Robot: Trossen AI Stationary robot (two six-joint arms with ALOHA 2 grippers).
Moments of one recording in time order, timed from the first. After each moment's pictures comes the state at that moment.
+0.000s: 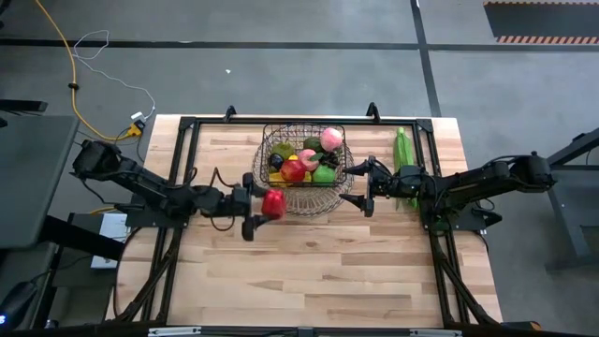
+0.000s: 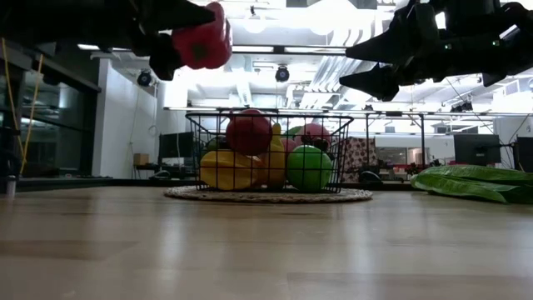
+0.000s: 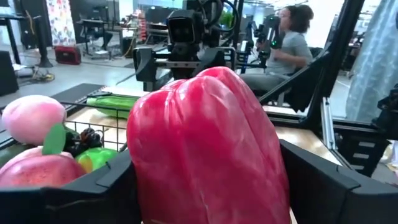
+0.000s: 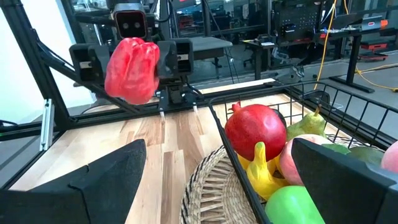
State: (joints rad) left arm -0.14 1.24 0.36 0.86 -0.34 -0.09; right arm -0.06 1.09 0.26 0.79 0.05 0.11
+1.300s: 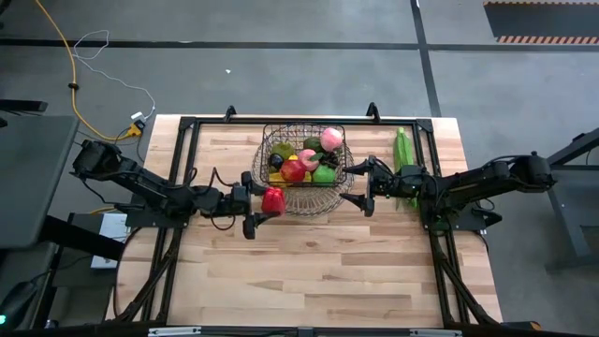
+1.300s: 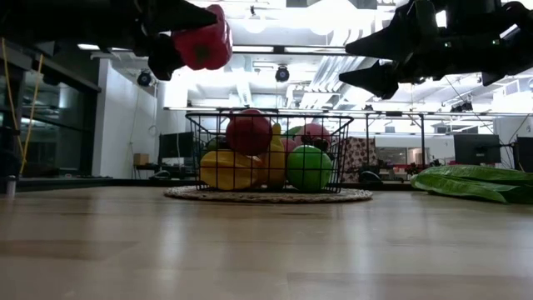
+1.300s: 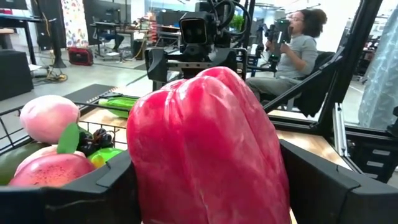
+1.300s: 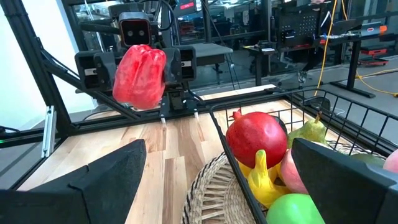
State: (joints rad) left arm -0.14 1.24 0.36 0.87 -0.39 -0.10; right arm -0.06 1.09 0.26 0.82 0.05 0.12
